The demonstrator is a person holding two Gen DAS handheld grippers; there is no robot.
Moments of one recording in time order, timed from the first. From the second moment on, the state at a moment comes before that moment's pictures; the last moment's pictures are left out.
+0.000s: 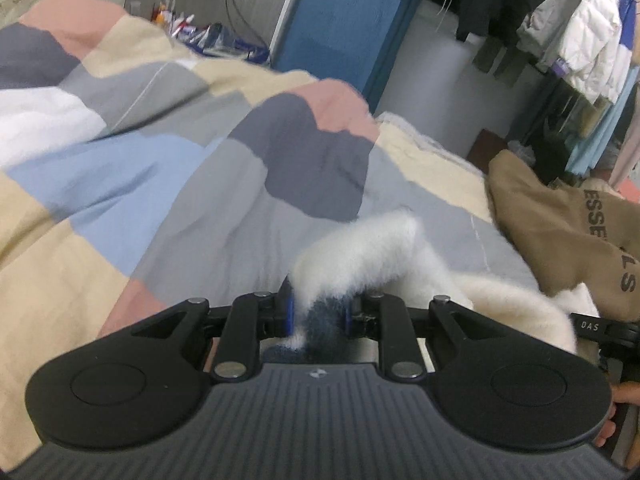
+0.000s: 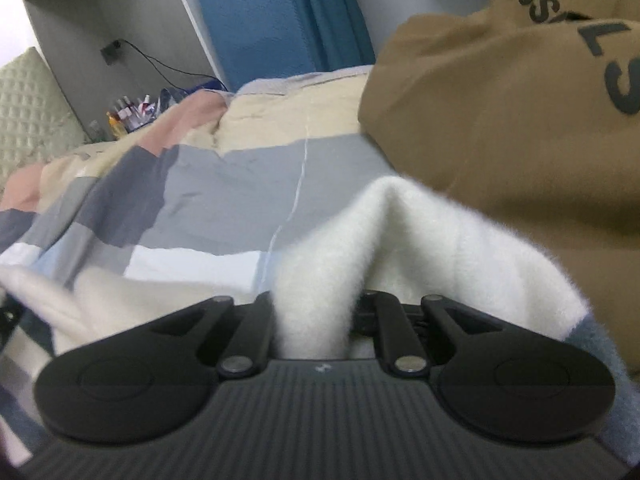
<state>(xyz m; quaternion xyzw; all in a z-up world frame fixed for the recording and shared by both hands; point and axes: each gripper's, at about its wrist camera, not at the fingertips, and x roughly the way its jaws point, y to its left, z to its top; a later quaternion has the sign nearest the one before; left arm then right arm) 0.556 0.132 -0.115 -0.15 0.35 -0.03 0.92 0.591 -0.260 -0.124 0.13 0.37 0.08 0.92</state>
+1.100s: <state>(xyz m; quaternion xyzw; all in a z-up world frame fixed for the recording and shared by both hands) 0.305 0.101 -0.010 -0.17 0.33 -0.04 0.93 0.381 -0.285 -0.019 0.14 0.27 0.12 0.94</state>
